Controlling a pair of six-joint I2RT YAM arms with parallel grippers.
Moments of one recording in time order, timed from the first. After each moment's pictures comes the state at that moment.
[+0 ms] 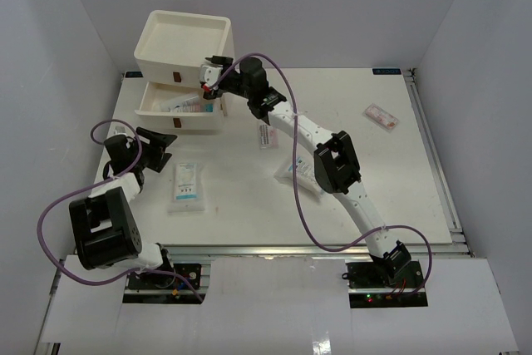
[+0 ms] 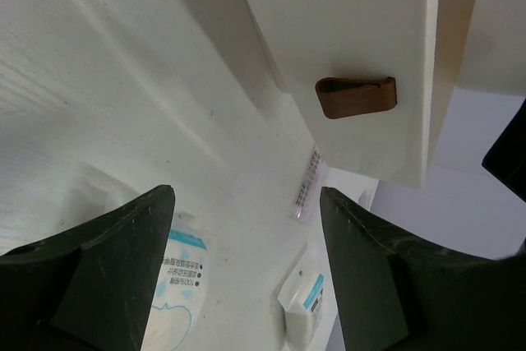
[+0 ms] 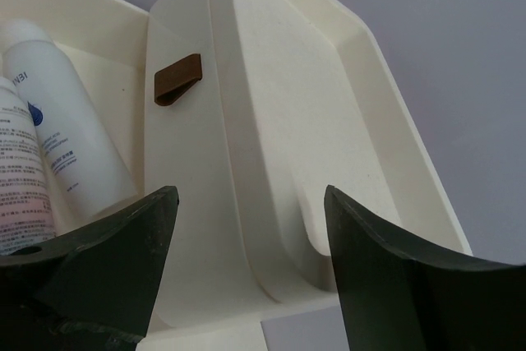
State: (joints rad) left arm 0.33 1.42 0.59 0.30 0.50 -0.97; right arm 0.73 2.56 2.41 0.21 -0.43 -0.84
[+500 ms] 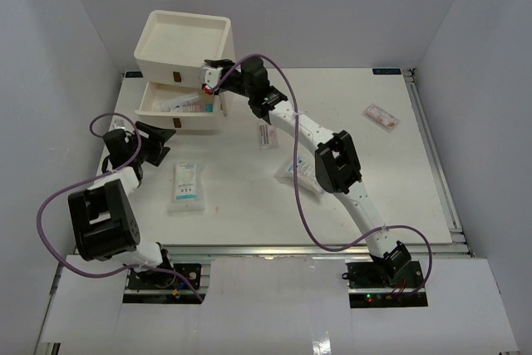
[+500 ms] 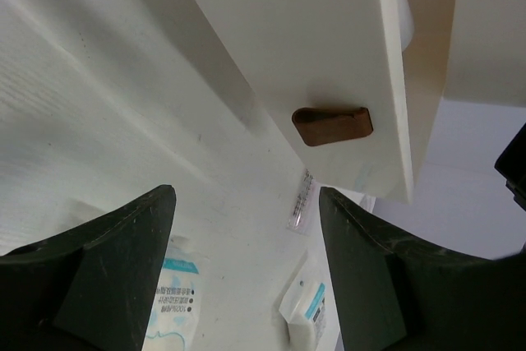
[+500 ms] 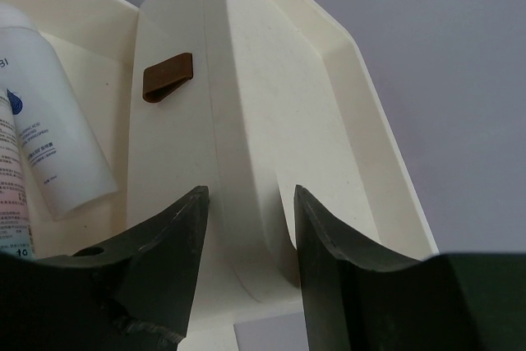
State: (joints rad) left arm 0.33 1.48 0.65 0.32 0.51 -0.95; right arm 0.73 2.56 2.40 0.21 -0.44 -0.91
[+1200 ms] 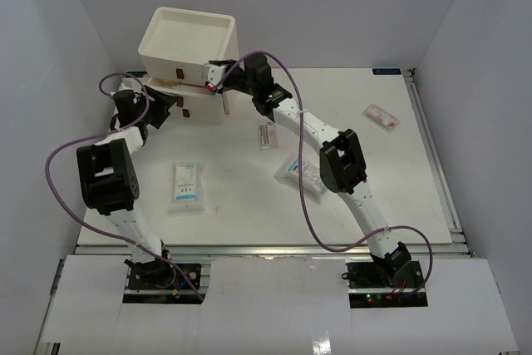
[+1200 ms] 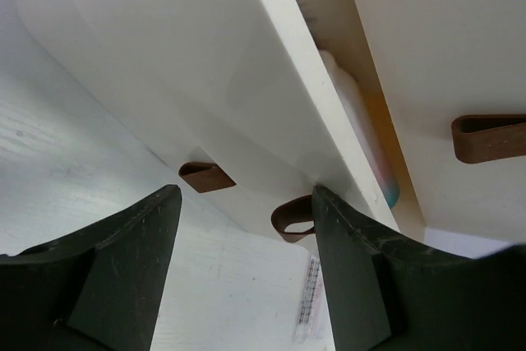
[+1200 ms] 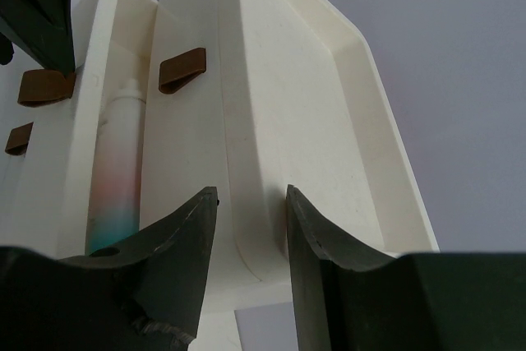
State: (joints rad) left arm 0.23 1.87 1.14 0.29 0.38 -0.86; right arm 0.72 2.49 2.34 0.15 -0.44 -0.93
